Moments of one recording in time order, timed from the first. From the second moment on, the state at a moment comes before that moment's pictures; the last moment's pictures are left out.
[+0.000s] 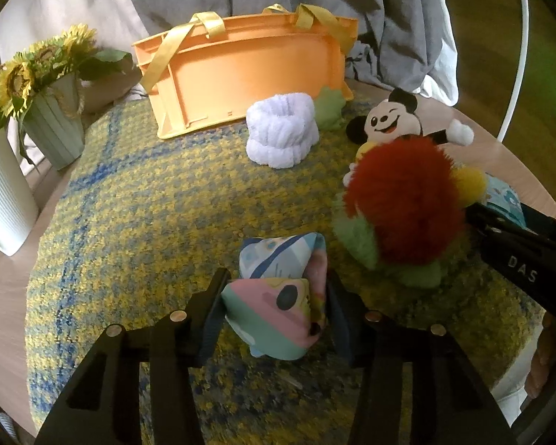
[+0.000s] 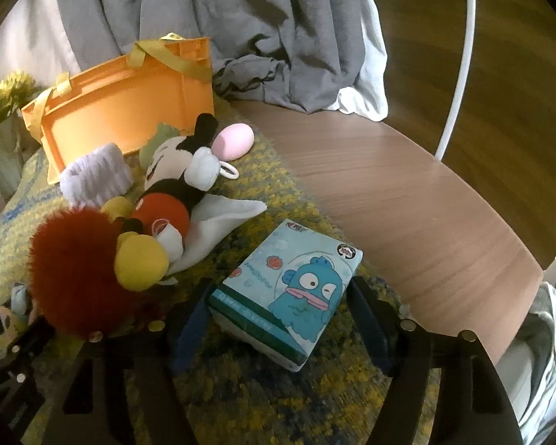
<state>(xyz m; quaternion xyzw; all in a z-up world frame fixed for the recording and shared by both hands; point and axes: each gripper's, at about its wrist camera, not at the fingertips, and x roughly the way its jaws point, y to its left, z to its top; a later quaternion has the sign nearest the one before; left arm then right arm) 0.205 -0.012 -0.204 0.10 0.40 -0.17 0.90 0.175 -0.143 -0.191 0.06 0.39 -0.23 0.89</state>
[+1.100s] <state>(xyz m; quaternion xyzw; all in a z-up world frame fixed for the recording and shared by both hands) 0.253 0.024 -0.052 0.06 0.25 -0.21 0.94 0.188 -0.084 -0.046 0.07 0.23 -0.18 0.95</state>
